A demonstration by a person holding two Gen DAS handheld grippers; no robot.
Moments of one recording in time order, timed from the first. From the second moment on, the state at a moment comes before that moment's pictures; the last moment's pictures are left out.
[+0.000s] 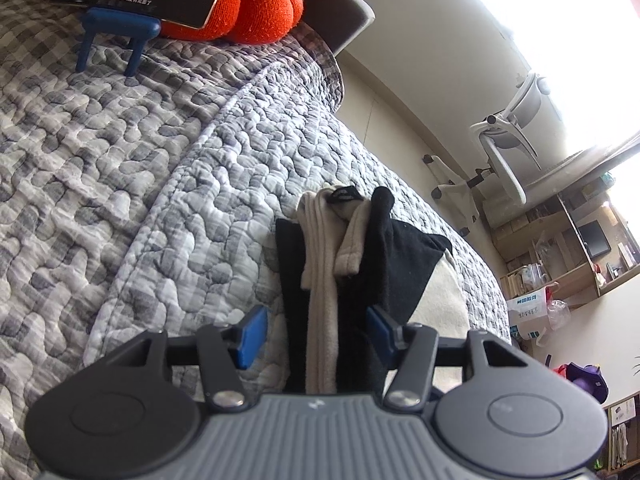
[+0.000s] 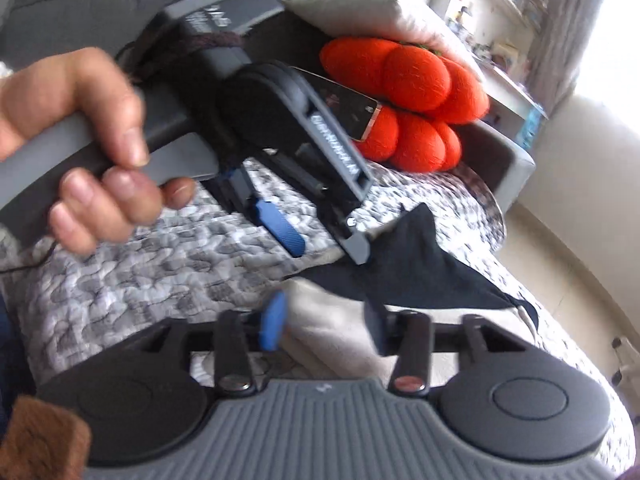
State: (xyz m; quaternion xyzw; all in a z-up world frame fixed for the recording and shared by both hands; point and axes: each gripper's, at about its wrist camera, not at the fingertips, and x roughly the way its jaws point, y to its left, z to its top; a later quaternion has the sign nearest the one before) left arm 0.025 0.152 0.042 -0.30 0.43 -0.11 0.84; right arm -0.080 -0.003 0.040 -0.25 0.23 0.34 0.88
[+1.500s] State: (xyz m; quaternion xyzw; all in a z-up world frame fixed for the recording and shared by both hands) left arm 0.066 0.119 0.024 -0.35 0.45 -0.13 0.81; right arm -0.081 0.004 0.046 -0.28 0.20 0.33 0.88
